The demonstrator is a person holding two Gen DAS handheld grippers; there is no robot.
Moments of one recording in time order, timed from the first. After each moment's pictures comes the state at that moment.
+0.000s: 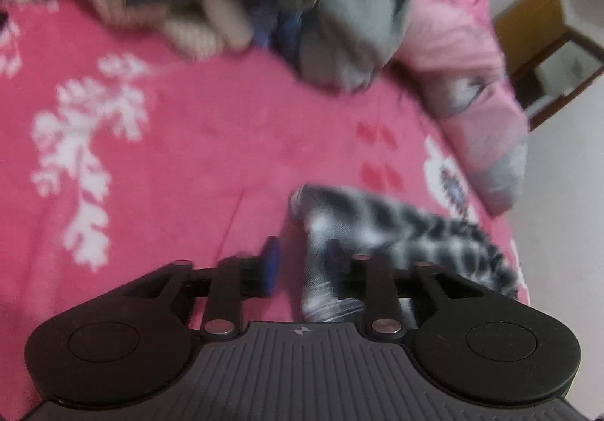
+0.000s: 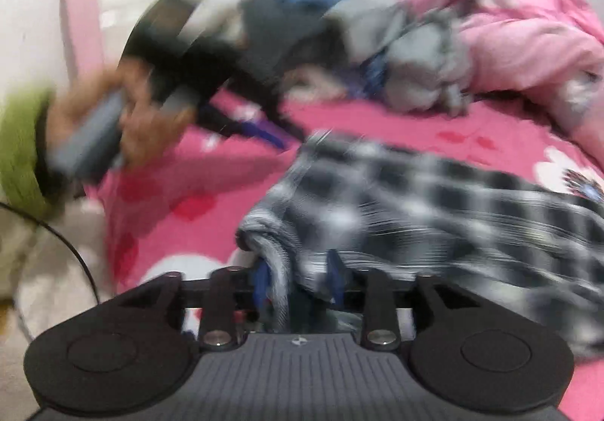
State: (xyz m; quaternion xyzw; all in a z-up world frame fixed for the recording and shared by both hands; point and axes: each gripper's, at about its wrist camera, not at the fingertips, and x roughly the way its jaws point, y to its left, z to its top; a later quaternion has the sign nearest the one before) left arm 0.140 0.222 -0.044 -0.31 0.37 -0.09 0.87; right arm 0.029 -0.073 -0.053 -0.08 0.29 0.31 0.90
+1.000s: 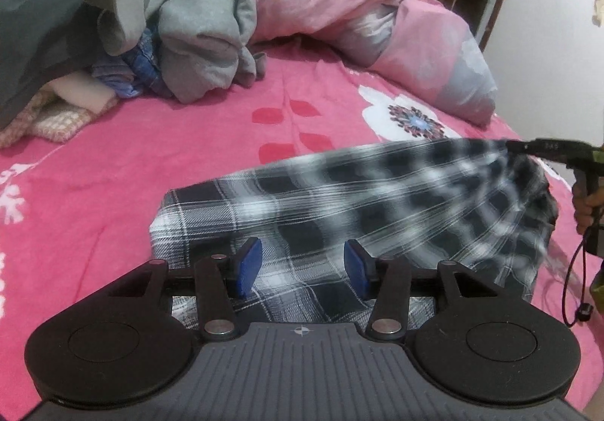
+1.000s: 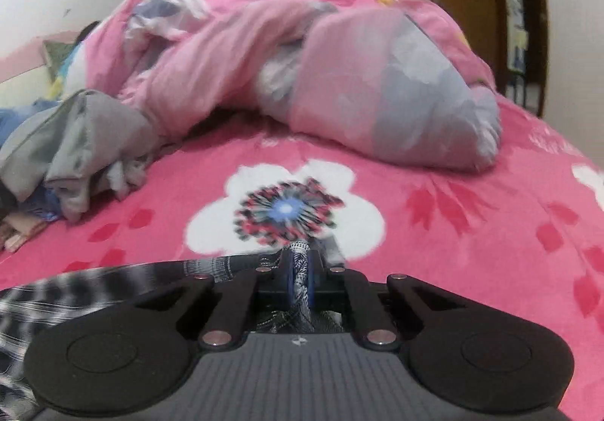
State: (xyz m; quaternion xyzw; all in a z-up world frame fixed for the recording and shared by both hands) left arm 0.140 0.086 -0.051 -0.07 0.35 -0.15 0.92; right arm 0.241 -0.344 -0.061 0.05 0.30 0.04 0.95
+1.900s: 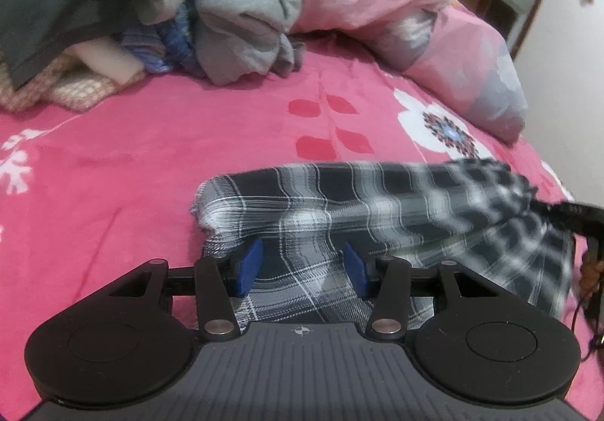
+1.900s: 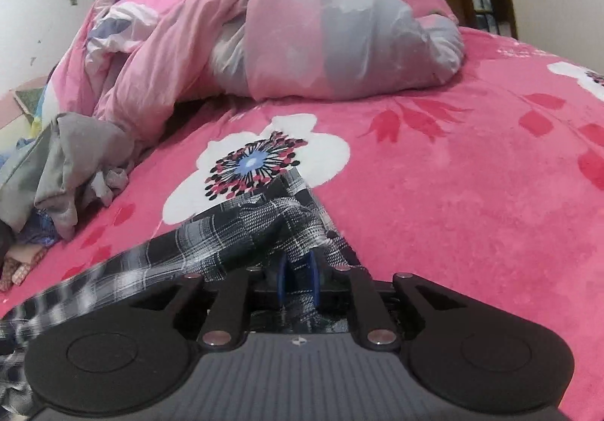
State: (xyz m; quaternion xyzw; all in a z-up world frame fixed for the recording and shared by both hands) left arm 0.152 0.110 -0.063 -0.13 0.35 -0.10 0.92; right arm 0.219 -0.369 -0.092 0.15 0.31 0.02 0.94
